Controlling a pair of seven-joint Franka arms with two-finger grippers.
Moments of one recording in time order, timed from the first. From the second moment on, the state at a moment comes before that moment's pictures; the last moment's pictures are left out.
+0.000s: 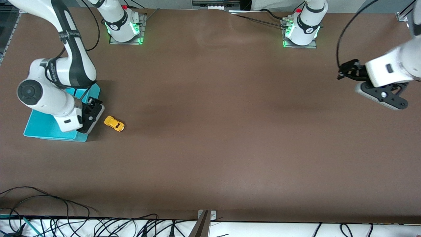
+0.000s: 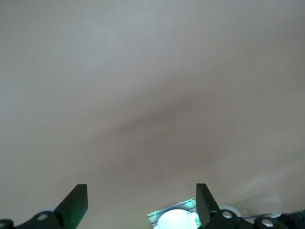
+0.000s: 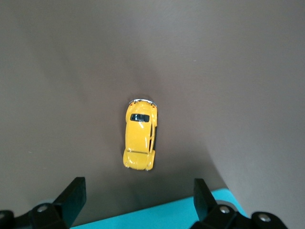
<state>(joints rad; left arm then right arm) 0.25 0.20 -0.46 -1.36 0.06 1.30 0.14 0.02 0.35 0.03 -1.94 -0.04 2.19 -1.12</state>
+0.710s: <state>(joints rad) 0.02 -0.05 -0.08 -1.69 -0.04 1.55 0.06 0.02 0.51 0.04 -1.95 0.00 2.34 -1.19</state>
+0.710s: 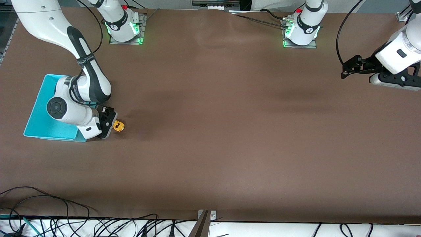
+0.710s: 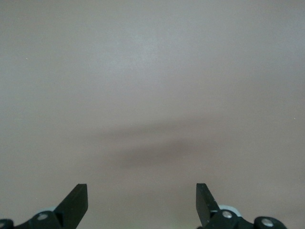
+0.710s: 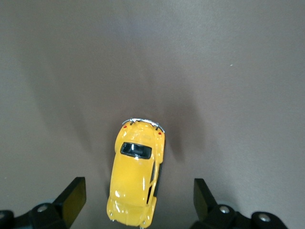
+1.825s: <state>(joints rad) 0.02 -0.05 -0.08 -1.69 -0.04 1.56 0.06 0.02 0.51 0.06 -1.96 0.00 2.35 -1.23</state>
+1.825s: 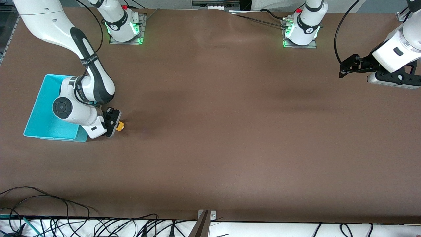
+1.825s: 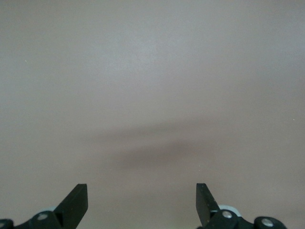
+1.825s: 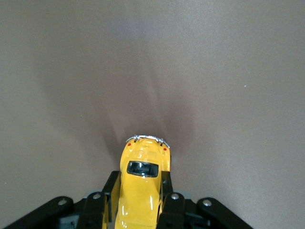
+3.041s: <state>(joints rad) 0.02 -0.05 -0.08 -1.69 -0.04 1.56 0.06 0.02 0.22 0.02 -1.87 0.00 1.91 -1.21</state>
